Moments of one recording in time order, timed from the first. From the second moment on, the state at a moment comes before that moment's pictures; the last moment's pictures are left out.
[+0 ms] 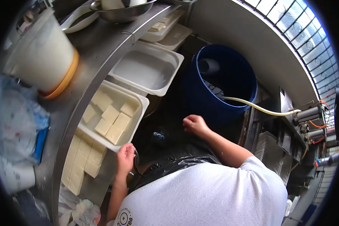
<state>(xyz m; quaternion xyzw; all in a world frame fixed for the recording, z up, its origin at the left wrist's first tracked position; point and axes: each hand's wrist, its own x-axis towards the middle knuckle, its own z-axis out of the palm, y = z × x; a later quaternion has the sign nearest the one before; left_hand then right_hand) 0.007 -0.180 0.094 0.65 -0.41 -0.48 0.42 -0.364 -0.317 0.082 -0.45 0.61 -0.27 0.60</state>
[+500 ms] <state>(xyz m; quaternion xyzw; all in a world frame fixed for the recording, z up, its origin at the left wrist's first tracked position) -0.069 -0.309 0.136 0.72 -0.52 -0.35 0.29 -0.571 -0.622 0.014 -0.56 0.75 -0.02 0.35</state>
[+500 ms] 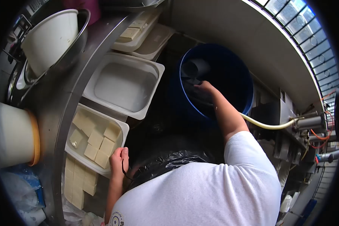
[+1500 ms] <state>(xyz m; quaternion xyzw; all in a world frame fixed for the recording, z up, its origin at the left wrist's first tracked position) -0.216 -0.454 0.130 0.71 -0.69 -0.04 0.10 -0.660 -0.710 -0.051 -0.76 0.61 -0.01 0.22</state>
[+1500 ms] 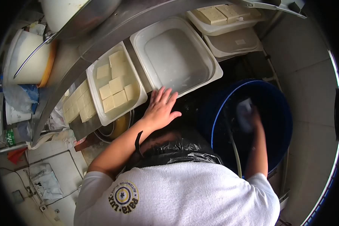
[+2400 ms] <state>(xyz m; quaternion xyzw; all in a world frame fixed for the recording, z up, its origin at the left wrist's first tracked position) -0.172 -0.490 0.091 0.68 -0.67 -0.25 0.17 -0.543 -0.593 0.268 -0.83 0.48 -0.23 0.15</state>
